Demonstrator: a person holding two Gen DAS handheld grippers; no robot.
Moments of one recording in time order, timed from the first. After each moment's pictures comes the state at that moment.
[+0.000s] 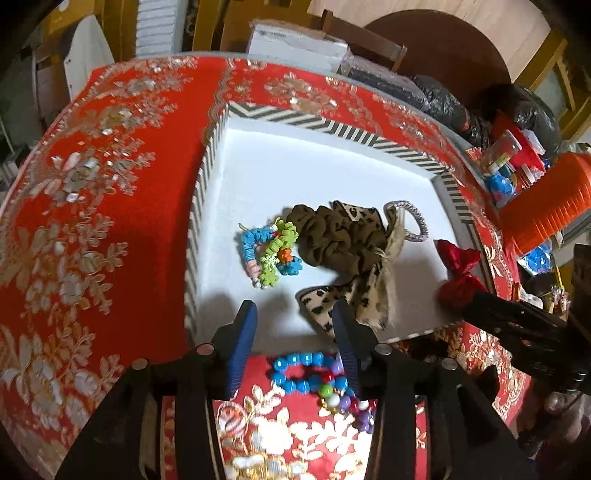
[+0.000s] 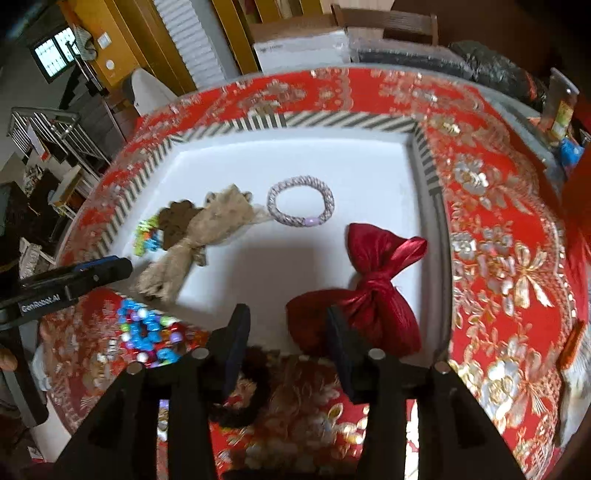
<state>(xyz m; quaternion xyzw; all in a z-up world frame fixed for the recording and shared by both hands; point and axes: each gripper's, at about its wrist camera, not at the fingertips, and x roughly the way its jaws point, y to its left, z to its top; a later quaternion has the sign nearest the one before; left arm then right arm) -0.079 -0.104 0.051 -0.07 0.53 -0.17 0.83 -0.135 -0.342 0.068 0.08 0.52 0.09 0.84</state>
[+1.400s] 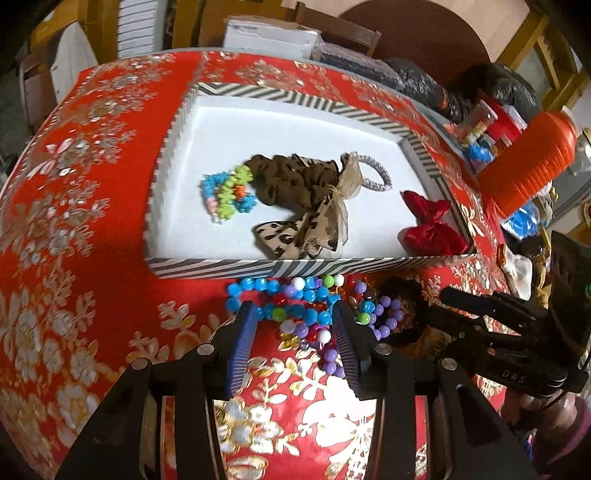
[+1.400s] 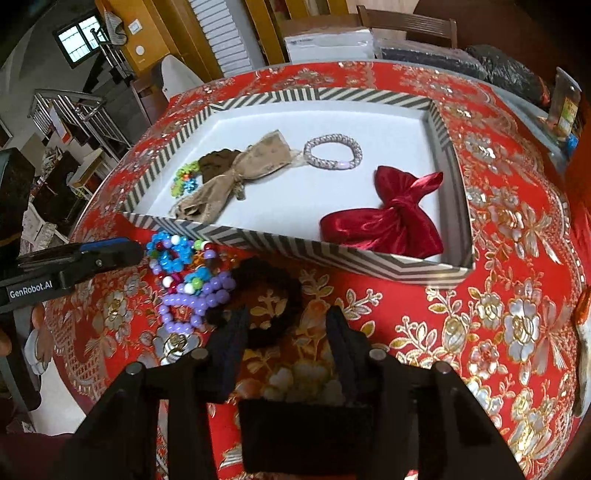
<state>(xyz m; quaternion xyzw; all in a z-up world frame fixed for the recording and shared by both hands) -0.126 -0.130 0.044 -0.05 0.54 -0.20 0.82 -0.186 -0.328 0.045 0.06 0.53 0.13 0.84</state>
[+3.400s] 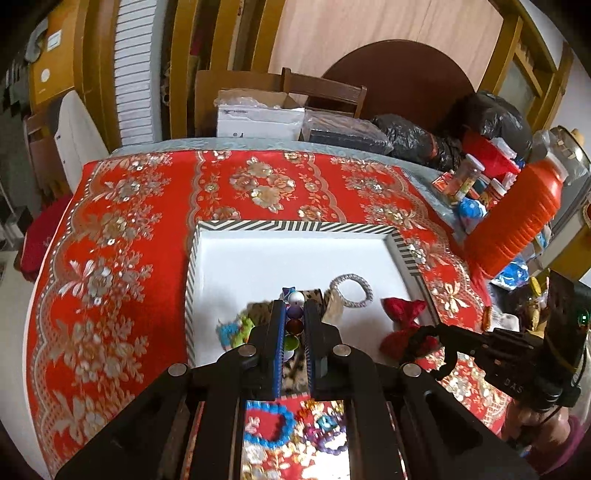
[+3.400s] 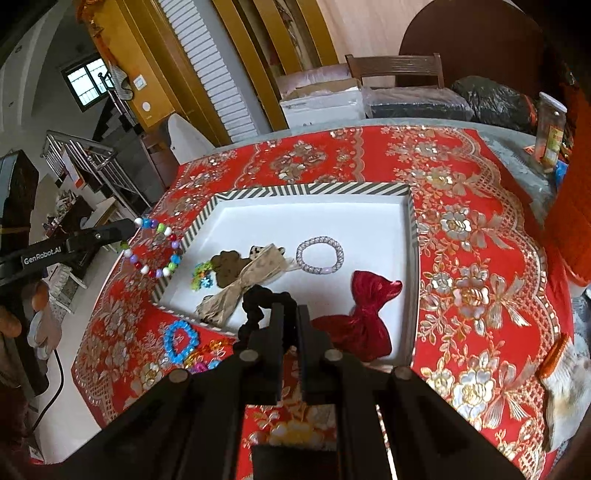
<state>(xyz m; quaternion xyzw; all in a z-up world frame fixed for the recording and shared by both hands) -0.071 -0.134 0.150 -0.02 0.45 -0.20 0.87 -0.153 -0.365 0.117 0.11 0.46 0.13 0.87</state>
